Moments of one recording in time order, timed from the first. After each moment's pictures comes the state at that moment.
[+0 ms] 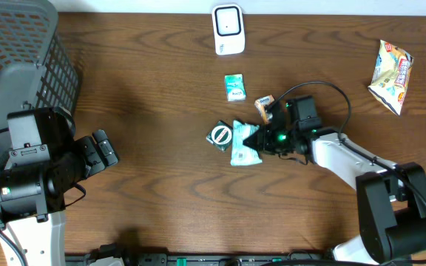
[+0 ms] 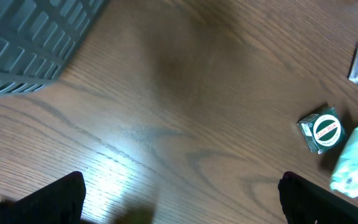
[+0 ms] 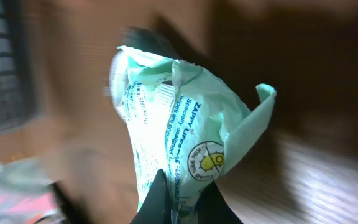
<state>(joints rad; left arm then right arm) 0.19 1.02 1.25 -1.31 0.06 -0.28 0.26 1.71 0.82 -0.16 -0.73 0.49</state>
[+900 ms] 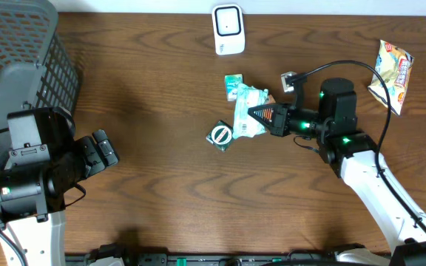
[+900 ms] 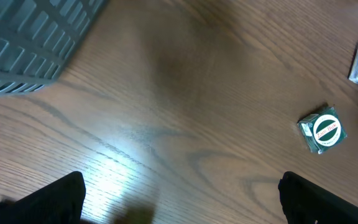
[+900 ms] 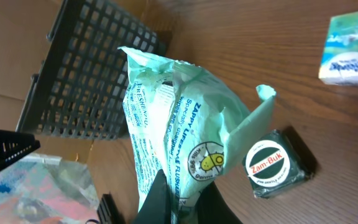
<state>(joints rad) 0.19 1.02 1.25 -1.31 0.06 -0.28 0.21 1.39 0.84 -0.02 -0.86 0.50</state>
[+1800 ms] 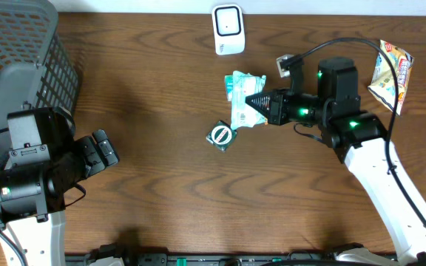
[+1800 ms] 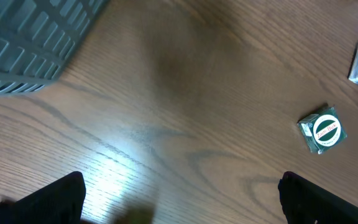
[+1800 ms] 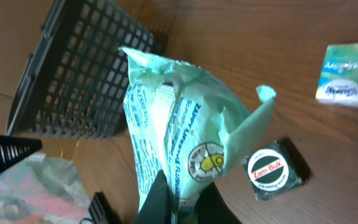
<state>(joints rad) 0.19 1.02 1.25 -1.32 0.06 -0.28 0.25 1.39 1.11 -0.39 -0.76 0.39</state>
